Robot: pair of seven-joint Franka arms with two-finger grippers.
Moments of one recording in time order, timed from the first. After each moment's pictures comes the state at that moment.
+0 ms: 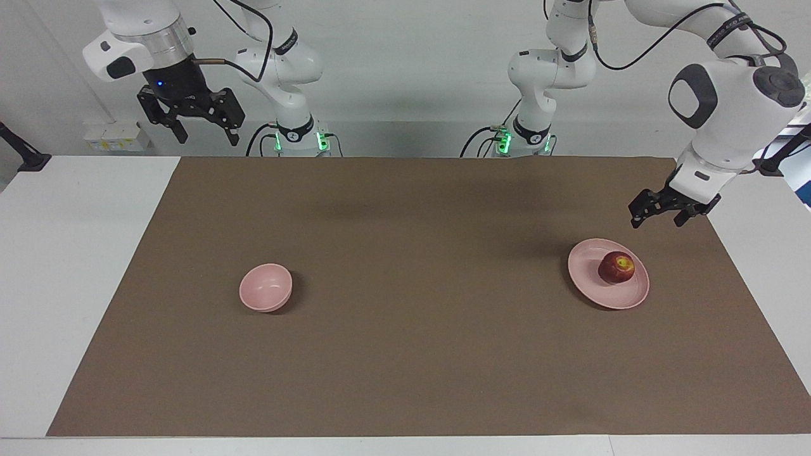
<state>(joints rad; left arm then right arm) -0.11 0.08 0.18 -1.81 0.01 1.91 0.11 0.06 0.02 -0.04 -1.37 0.01 1.38 0.11</state>
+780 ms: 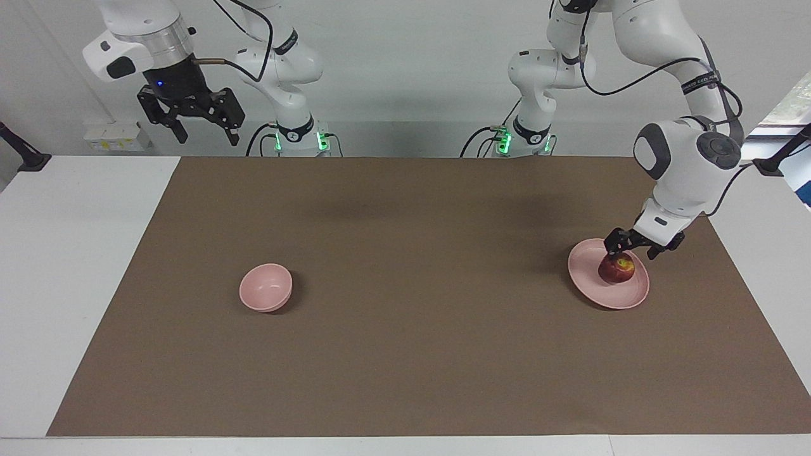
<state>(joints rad) -0.11 0.19 0.17 -1.95 0.01 2.17 0.11 0.06 0.02 -0.04 -1.37 0.01 1.38 0.11</state>
